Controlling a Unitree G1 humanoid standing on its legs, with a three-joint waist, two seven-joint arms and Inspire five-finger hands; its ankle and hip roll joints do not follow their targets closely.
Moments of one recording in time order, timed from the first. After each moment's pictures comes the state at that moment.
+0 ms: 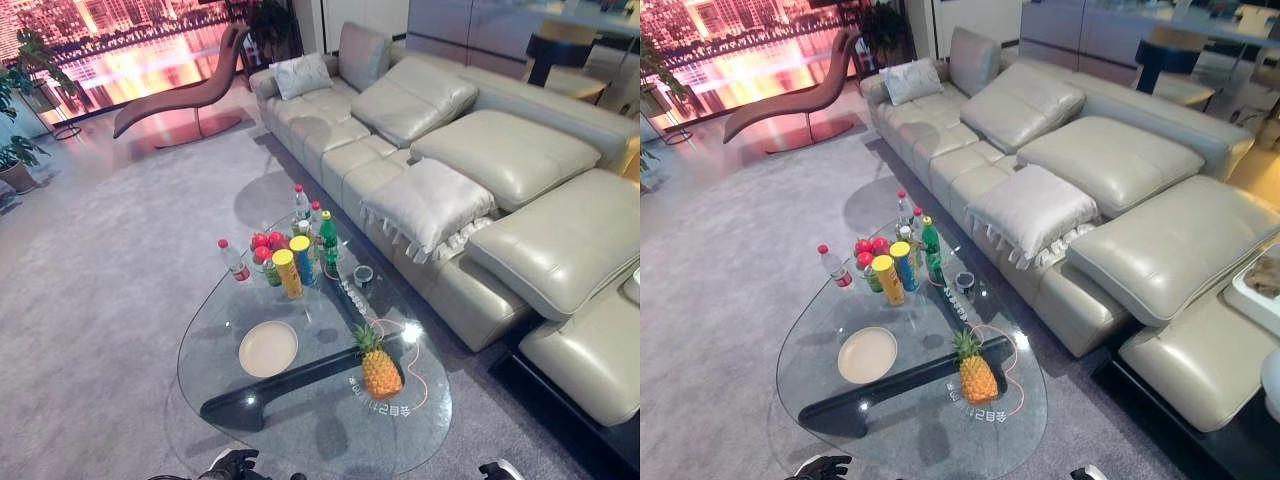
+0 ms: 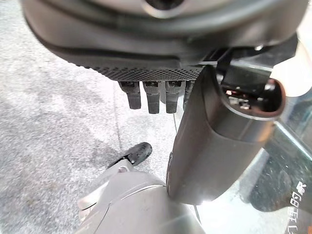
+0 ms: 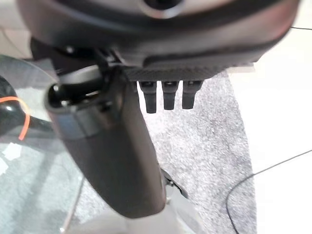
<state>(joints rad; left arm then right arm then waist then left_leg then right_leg) -0.04 0.25 -0.32 1.23 -0.05 -0.01 -0.04 -0.07 -0.34 0.33 1.30 -0.16 0.15 -0.20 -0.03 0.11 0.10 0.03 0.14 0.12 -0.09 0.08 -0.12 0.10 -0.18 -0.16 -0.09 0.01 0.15</state>
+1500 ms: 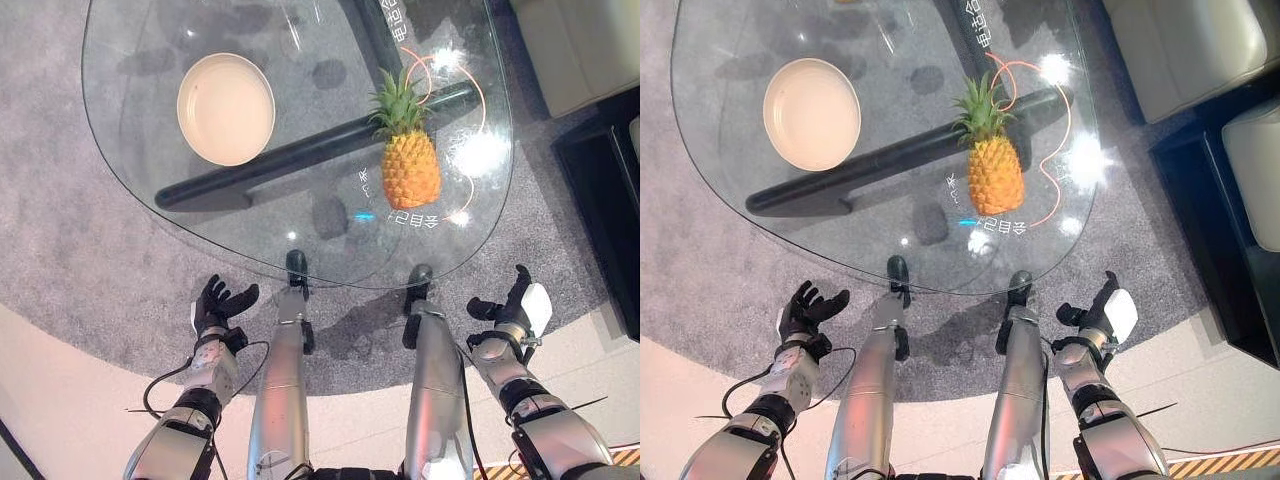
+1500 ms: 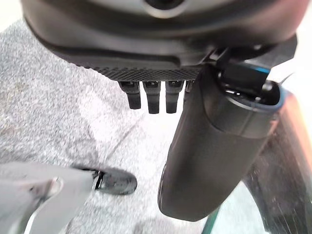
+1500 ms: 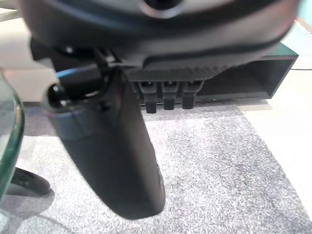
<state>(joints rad) -0.43 0.30 -0.21 1.03 -0.79 -0.30 0.27 -0.51 -0.40 0.25 1.15 0.03 -0.13 -0.75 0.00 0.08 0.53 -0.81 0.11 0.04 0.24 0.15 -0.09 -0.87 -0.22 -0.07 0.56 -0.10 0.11</state>
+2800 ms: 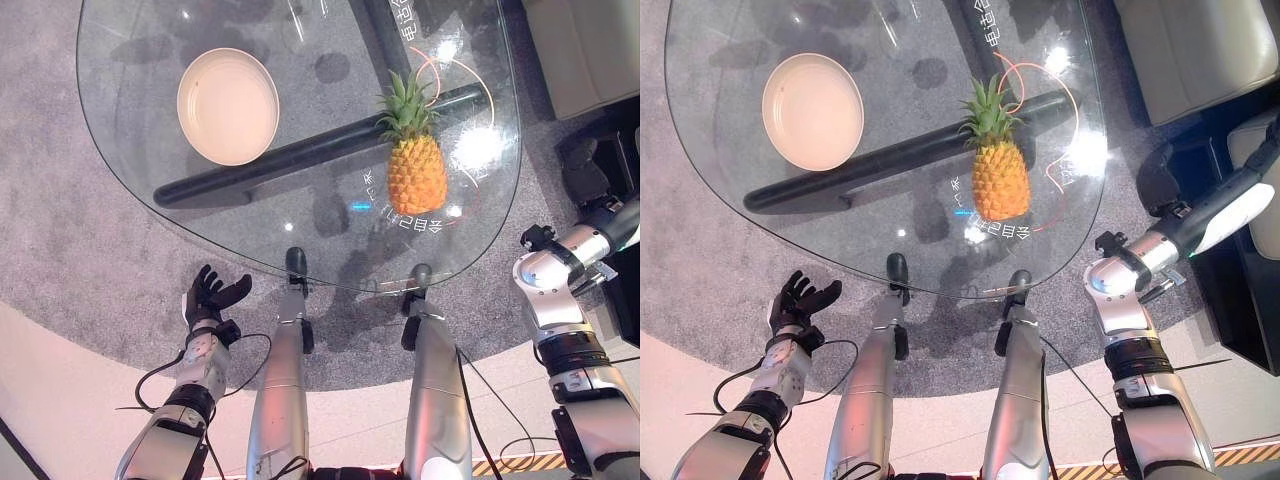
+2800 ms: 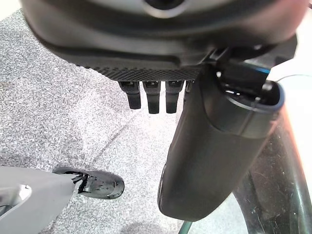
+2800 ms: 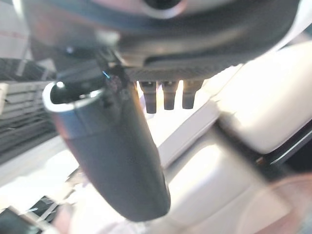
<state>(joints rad) -0.43 0.34 -0.18 0.97 -0.79 -0.29 0.25 -0.56 -0.59 0.13 0.34 0.08 -0.29 -1.13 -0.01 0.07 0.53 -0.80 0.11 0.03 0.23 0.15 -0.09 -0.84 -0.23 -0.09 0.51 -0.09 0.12</state>
